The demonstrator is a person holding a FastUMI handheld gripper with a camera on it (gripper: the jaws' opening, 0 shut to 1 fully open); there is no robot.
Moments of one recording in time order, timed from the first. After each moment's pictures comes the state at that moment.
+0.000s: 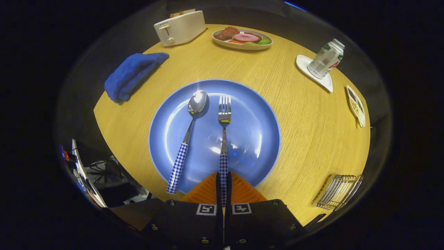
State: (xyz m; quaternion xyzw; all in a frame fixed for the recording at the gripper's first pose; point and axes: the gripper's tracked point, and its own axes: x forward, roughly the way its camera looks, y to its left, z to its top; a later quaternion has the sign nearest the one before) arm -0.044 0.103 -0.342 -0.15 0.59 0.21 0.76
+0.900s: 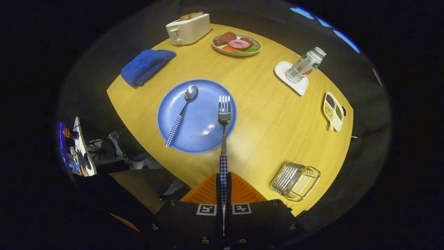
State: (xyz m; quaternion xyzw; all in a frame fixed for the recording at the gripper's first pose) arm -0.084 -0.012 -0.218 -0.22 0.61 0.20 0.73
